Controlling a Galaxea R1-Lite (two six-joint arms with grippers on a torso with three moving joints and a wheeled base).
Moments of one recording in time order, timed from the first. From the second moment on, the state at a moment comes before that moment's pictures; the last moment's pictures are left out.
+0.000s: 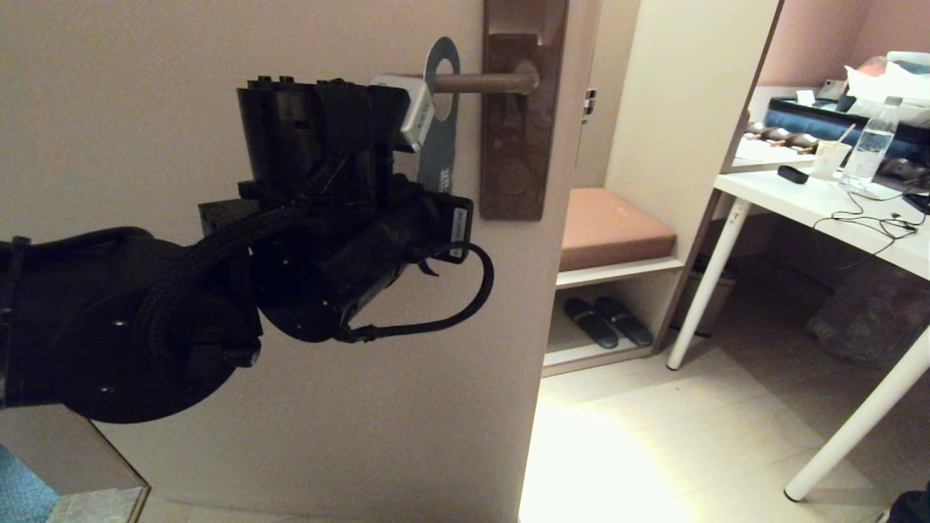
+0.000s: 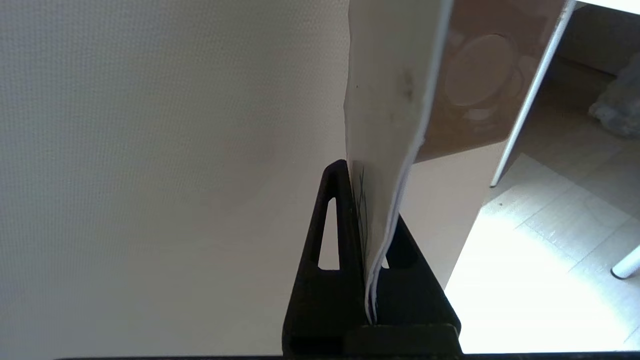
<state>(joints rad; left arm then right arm) -0.82 1.72 -1.20 -0.44 0.48 0.03 0.01 0.00 0.00 0.01 -0.01 0.05</state>
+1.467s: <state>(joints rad) -0.93 1.78 -1.25 -0.44 0.56 0.00 0.01 0.00 0.00 0.01 -0.01 0.05</state>
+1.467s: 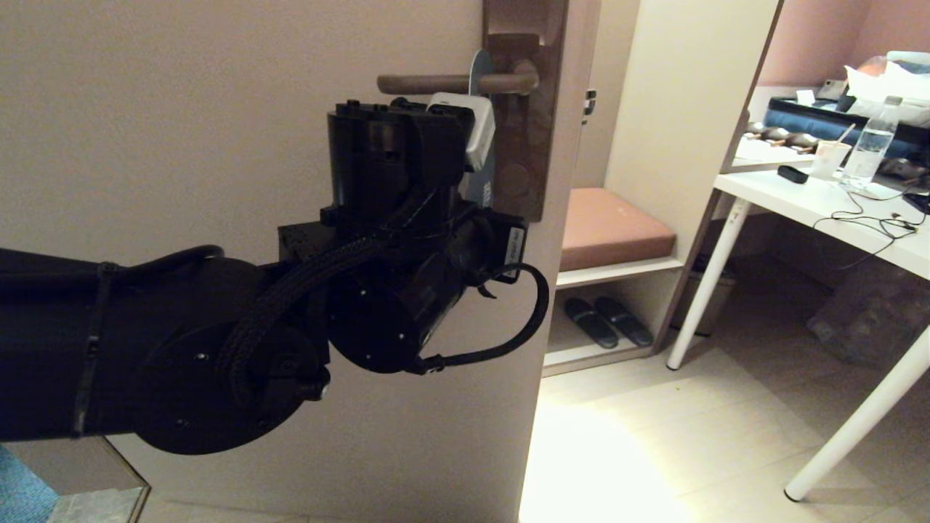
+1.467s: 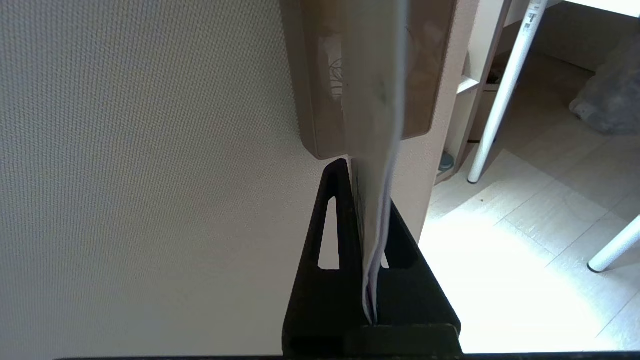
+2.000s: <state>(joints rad) -0.93 1.79 -1.25 -0.43 0.56 0.00 0.01 0.00 0.00 0.01 -0.01 0.05</state>
